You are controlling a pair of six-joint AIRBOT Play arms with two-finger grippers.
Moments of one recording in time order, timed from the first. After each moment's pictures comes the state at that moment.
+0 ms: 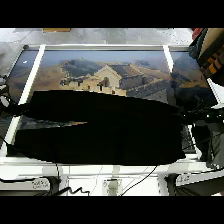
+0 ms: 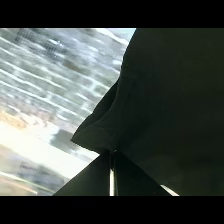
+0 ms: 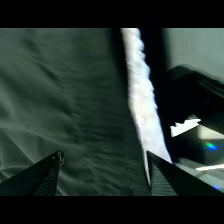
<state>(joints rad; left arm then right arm) 0.46 -1.50 1.17 1.69 -0.79 -1.57 -0.60 -1.66 1.08 -0.90 1.19 1.08</state>
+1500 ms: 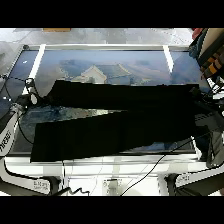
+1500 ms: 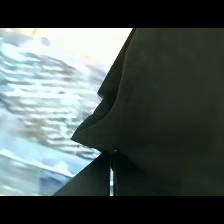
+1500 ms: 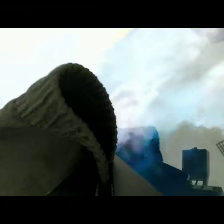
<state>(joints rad) 0.20 -1.64 1.17 1.65 -0.52 -1.76 -0.54 -1.70 1.28 -0.94 0.47 1.18</state>
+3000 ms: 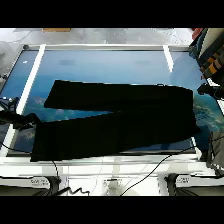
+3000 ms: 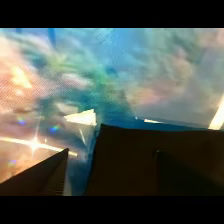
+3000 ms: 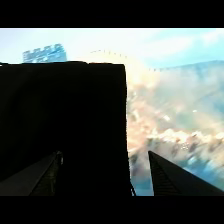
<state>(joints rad) 0.59 -1.58 1.12 1.26 -1.13 -1.15 -0.55 -1.51 1.38 -1.29 0.79 1.19</state>
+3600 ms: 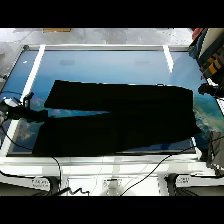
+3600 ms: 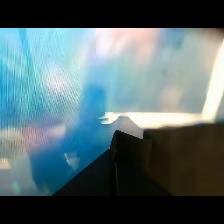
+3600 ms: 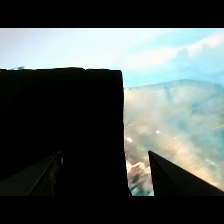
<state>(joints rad) 0.44 -1.63 1.13 1.17 -1.03 -1.06 -0.55 -1.51 1.38 -1.29 0.77 1.19</state>
